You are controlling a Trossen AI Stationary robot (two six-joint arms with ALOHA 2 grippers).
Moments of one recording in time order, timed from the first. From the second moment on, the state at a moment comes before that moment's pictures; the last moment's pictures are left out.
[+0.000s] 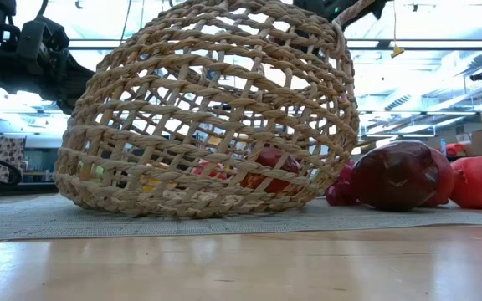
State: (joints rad) left arm -0.14 0.12 0.01 0.08 -0.49 -0.17; right arm -0.44 1.34 1.24 -0.36 -0.23 -0.18
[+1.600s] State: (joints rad) left arm -0.14 0.12 0.01 0.08 -0.49 -0.17; right arm 0.01 0.91 0.73 0.05 -0.04 0.00
